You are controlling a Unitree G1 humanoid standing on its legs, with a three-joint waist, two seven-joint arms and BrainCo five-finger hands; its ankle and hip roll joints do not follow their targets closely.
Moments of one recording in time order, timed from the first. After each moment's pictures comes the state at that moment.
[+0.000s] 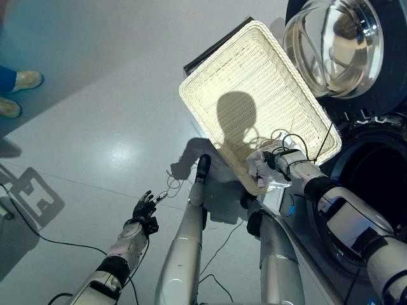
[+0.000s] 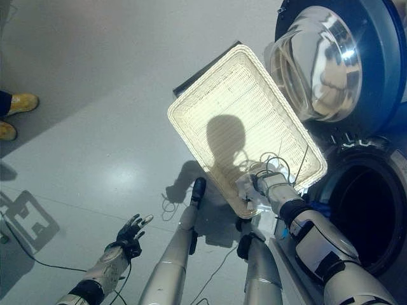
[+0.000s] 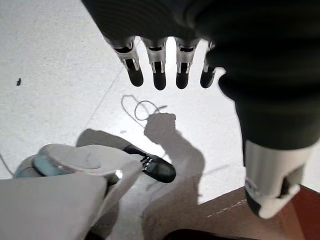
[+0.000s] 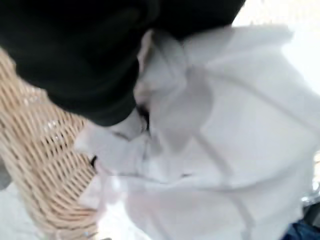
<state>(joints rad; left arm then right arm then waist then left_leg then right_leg) -0.33 0.36 -0.31 0.84 -0.80 -0.08 0.14 -0.94 -0.48 0.79 1.01 -0.83 0.12 0.30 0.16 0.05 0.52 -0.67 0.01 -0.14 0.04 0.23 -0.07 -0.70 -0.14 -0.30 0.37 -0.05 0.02</state>
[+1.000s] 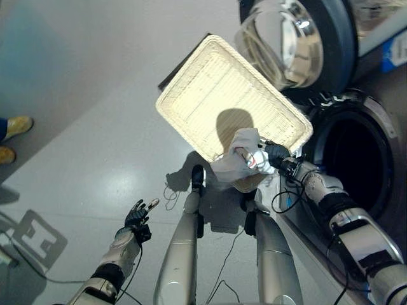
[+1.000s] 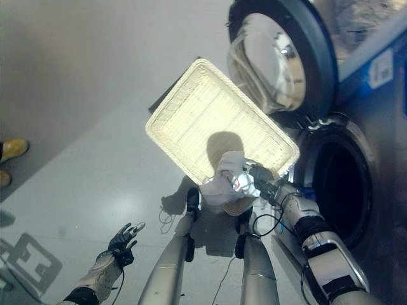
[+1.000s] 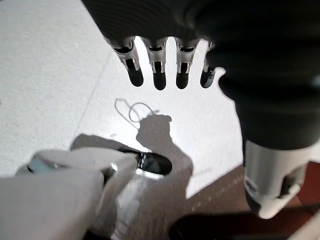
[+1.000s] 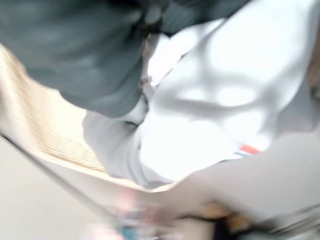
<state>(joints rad) -0.26 0.36 -0.25 0.90 -0.80 -0.12 0.09 -0.66 -0.44 0.23 0.75 1.17 0.18 0.41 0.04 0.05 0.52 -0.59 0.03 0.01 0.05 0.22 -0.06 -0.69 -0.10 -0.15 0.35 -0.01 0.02</state>
